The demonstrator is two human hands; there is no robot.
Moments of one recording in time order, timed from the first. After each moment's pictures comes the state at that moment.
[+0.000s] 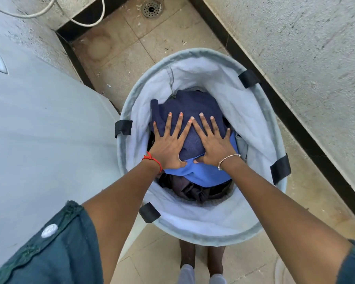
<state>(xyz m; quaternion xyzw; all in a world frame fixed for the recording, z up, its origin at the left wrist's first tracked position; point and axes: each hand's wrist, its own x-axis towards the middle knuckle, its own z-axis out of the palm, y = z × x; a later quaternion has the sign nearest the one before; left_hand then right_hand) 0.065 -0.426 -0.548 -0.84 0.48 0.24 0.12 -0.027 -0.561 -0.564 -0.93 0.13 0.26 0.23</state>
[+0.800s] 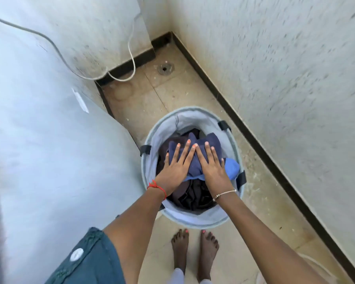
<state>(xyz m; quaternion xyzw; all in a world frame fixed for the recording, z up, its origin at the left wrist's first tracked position) 0.007 -0.425 -0.392 -0.87 0.45 0.19 0.02 -0.076 -0.541 -0.375 -0.93 0.20 0.19 0.23</state>
